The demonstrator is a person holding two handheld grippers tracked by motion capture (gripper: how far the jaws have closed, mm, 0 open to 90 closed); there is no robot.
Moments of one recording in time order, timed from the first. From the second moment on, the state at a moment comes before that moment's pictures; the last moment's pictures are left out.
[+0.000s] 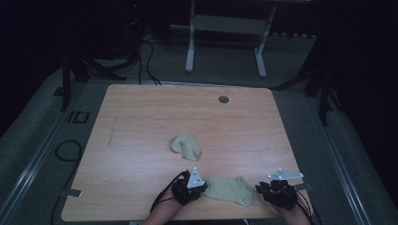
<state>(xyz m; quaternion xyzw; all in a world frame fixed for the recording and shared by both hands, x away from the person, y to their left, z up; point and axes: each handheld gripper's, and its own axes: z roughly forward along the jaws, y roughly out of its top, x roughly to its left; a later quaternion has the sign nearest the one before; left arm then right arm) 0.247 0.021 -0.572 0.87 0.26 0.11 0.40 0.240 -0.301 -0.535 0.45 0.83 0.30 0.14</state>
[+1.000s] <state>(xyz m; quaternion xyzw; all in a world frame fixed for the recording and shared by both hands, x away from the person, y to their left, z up) 0.229 0.109 -0.560 0.80 0.36 0.15 0.45 0.334 -0.153 -0.501 0.32 0.89 0.31 0.12</state>
